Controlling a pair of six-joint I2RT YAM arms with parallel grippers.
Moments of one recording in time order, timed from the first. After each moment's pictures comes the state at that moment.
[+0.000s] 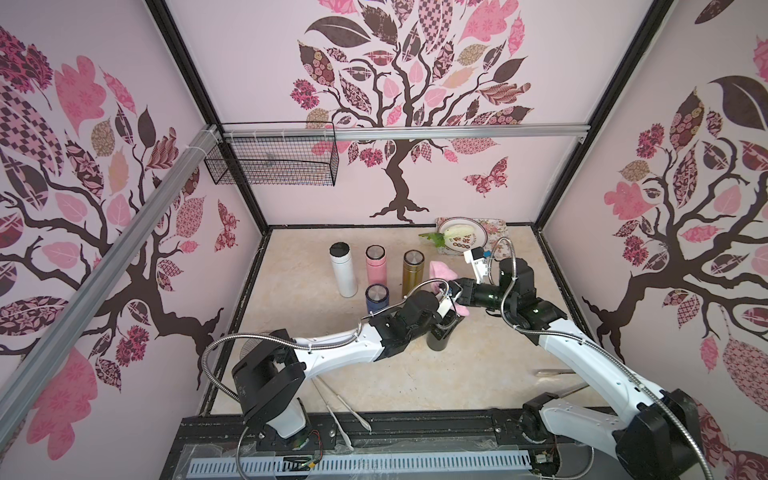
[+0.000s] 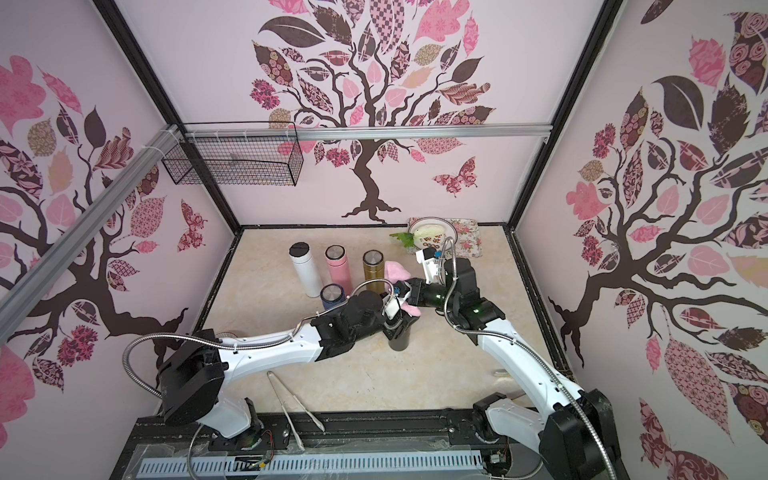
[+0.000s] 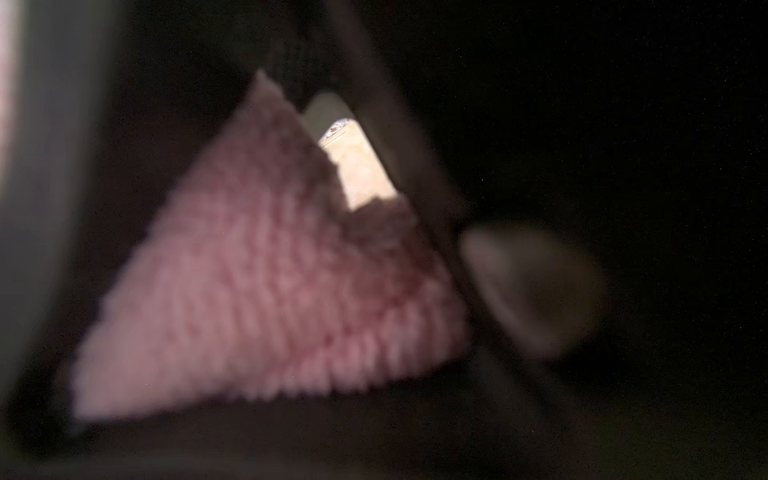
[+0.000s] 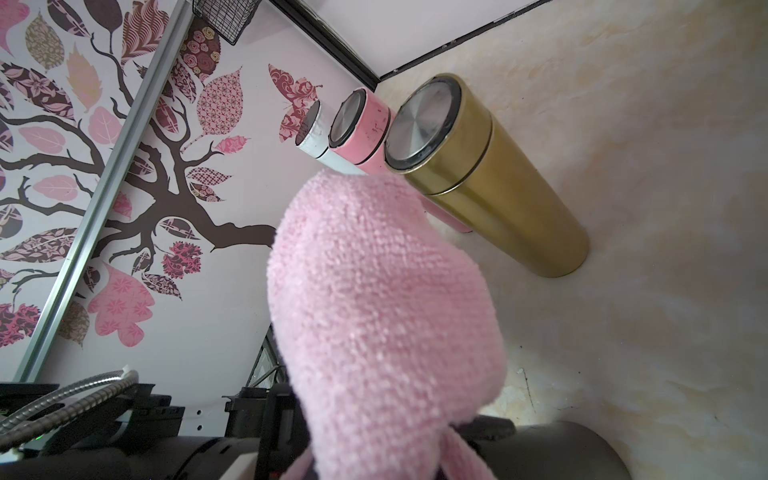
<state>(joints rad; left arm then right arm) -1.04 1.61 1.03 0.16 -0.08 -0.03 0.39 1.12 0.82 -0.09 -0.62 0.65</state>
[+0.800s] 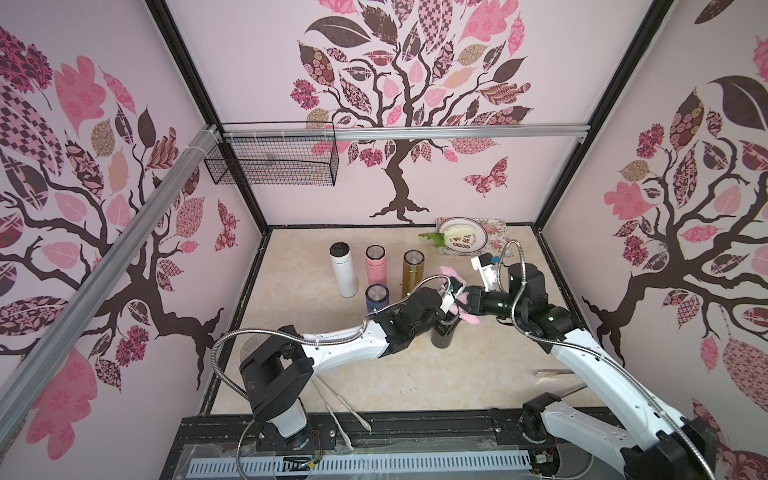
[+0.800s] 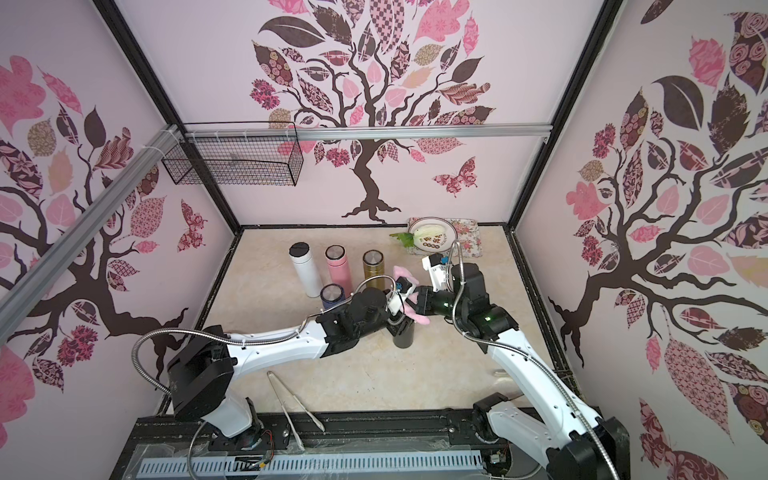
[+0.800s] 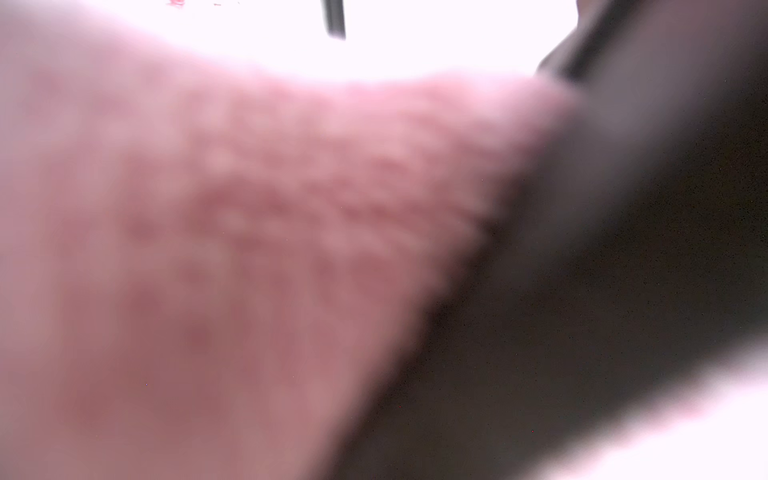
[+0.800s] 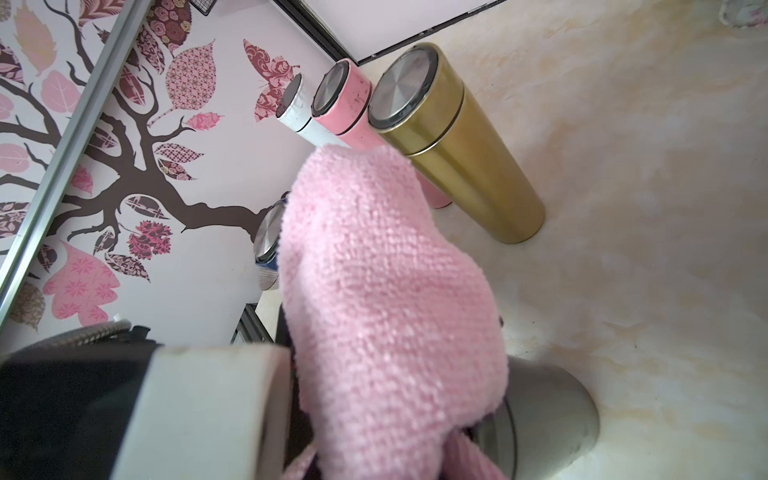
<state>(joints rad) -1.02 1.66 1.07 0.18 -0.08 -0.07 0.38 1.05 0.84 -0.27 -0.57 0.56</state>
